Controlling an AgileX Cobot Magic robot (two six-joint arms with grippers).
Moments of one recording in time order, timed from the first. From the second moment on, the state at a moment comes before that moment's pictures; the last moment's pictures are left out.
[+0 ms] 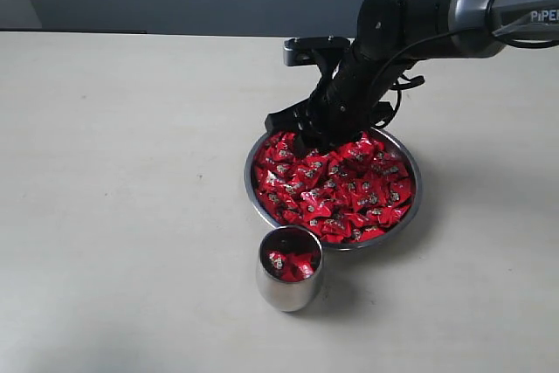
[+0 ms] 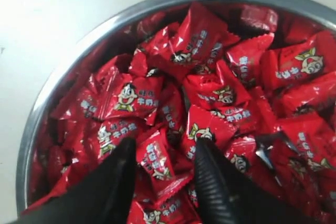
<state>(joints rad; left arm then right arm) 0.19 0.00 0.00 0.03 0.34 0.03 0.63 2.02 -1.36 0.30 0.68 -0.08</state>
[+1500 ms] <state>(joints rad) 0.19 0.00 0.00 0.03 0.34 0.03 0.68 2.19 -1.49 0.43 0.68 -0.18</state>
